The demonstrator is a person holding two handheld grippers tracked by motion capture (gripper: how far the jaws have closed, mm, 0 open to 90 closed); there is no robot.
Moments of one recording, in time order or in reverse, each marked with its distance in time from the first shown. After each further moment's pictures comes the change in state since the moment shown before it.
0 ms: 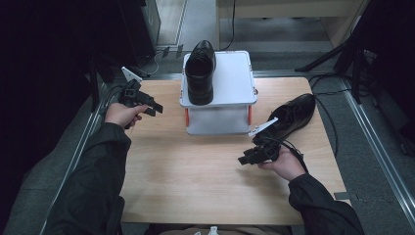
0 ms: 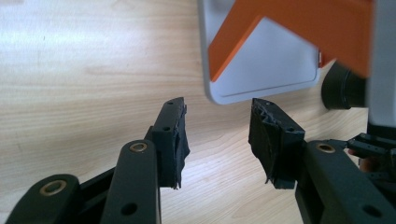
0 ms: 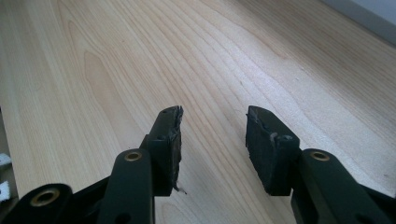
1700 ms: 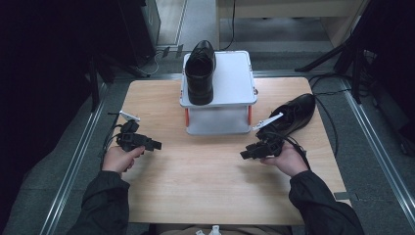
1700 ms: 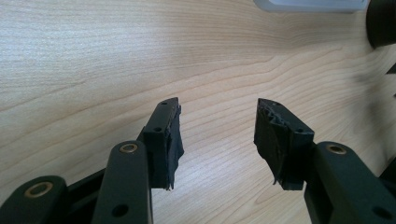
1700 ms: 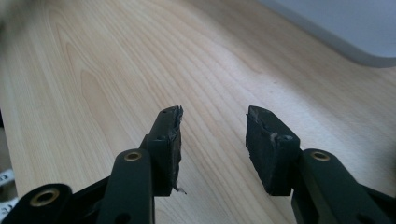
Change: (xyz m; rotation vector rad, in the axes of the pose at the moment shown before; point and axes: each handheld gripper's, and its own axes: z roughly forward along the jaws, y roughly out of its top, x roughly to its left) left arm 0.044 -0.098 0.050 -0.018 -0.046 0.088; right arm -0.012 0.006 -0.013 -0.045 -0.009 0.038
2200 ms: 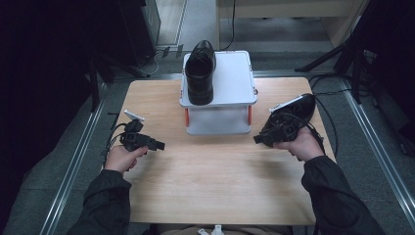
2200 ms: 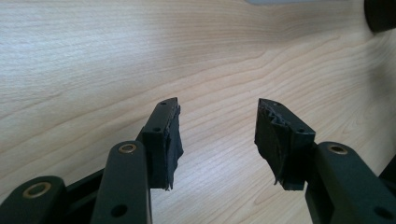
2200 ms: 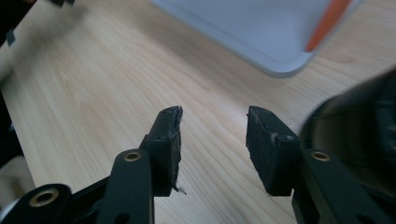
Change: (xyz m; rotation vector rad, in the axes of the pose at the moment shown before) left arm -0.008 0.002 0.005 0.025 -0.002 0.072; right arm -0.028 0.022 -0.055 -0.025 -0.040 0.138
